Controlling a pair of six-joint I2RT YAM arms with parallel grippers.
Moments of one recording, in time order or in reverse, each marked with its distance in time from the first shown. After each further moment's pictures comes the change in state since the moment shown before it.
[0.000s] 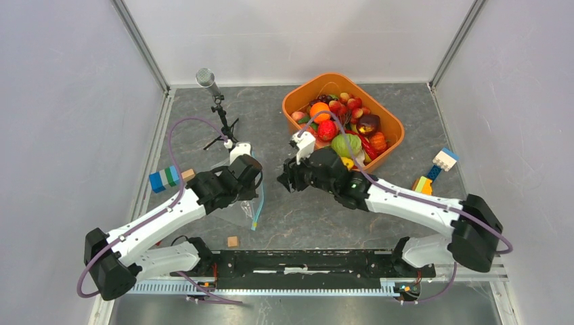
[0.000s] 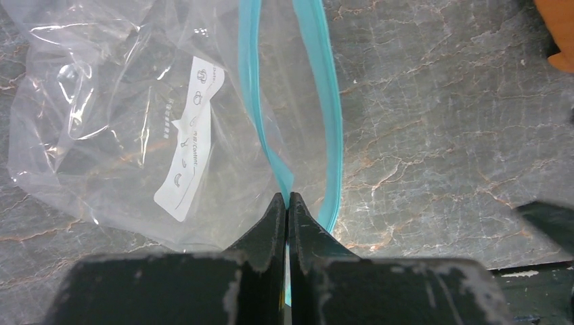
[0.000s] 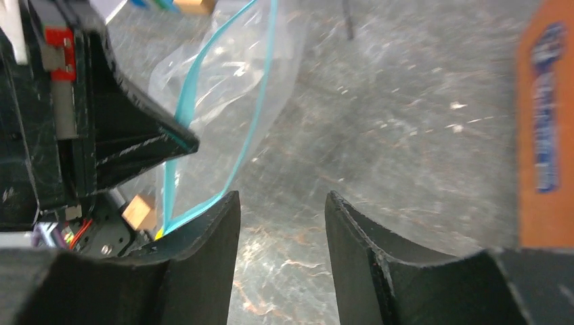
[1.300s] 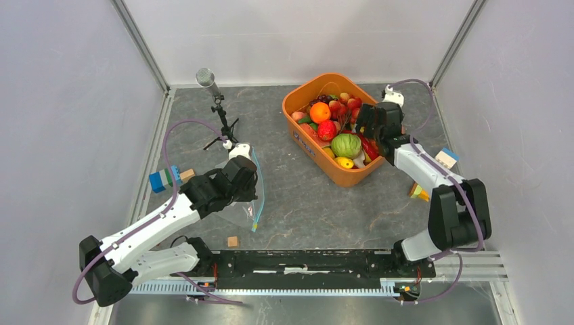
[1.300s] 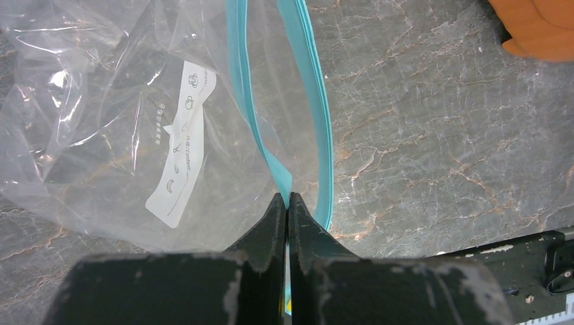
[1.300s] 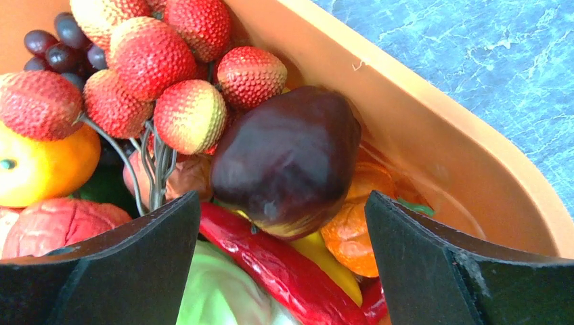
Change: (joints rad) left arm 0.005 -0.064 -0.026 0.050 0.069 0.042; right arm -0.771 0.107 0.063 -0.079 0.224 0.027
